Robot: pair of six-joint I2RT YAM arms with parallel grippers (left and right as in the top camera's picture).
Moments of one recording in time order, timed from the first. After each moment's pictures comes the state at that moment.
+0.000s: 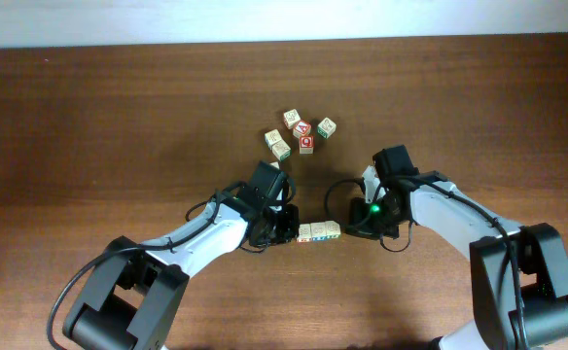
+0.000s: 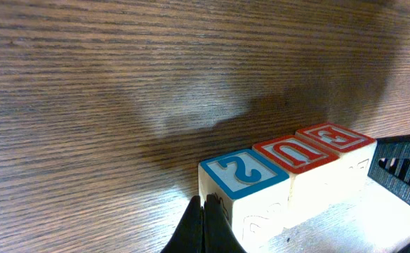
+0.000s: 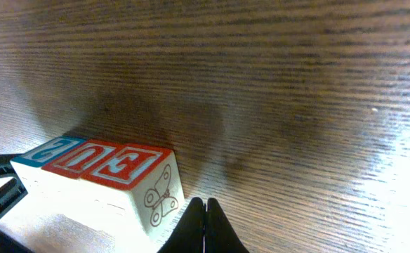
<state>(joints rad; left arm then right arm) -0.58 1.74 0.91 -0.38 0.34 -0.68 0.23 1.72 0.88 -0.61 -0.46 0.34</state>
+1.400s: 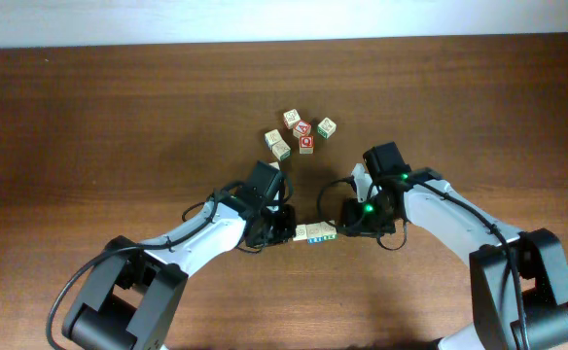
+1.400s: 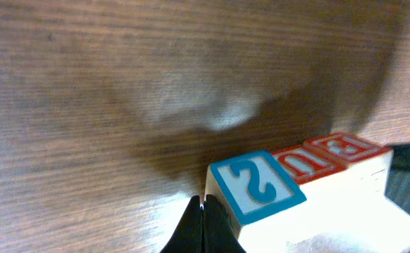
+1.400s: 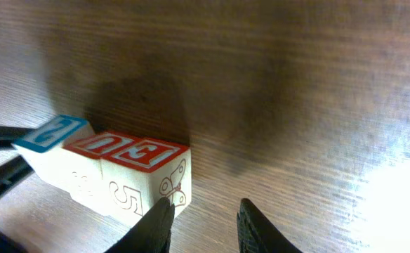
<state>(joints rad) -0.57 1.74 0.91 -0.40 0.33 -0.68 0.29 1.70 0.93 -0.66 -0.42 0.26</state>
